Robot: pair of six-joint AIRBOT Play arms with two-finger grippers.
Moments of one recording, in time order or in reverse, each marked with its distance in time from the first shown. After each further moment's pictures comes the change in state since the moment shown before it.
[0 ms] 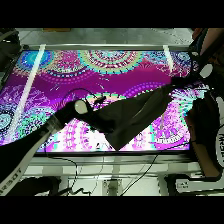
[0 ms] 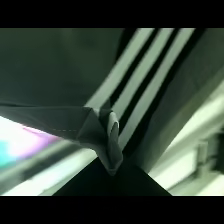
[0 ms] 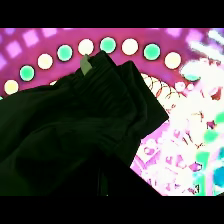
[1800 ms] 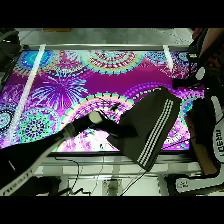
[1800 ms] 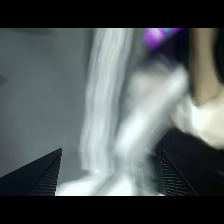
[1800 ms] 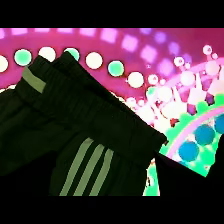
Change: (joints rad) left arm -0.056 -0.075 -0.036 -0.284 0.230 0.198; right arm -0.001 -0.056 -0.002 -0.175 -0.075 -0.006
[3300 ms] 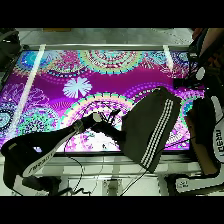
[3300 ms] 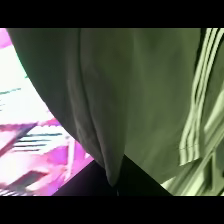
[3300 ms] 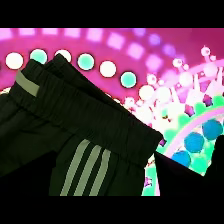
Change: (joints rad) left arm -0.011 -0.224 -0.011 -0.104 -0.036 0.359; right arm 0.000 0.000 0.000 -0.008 -0.010 0.002
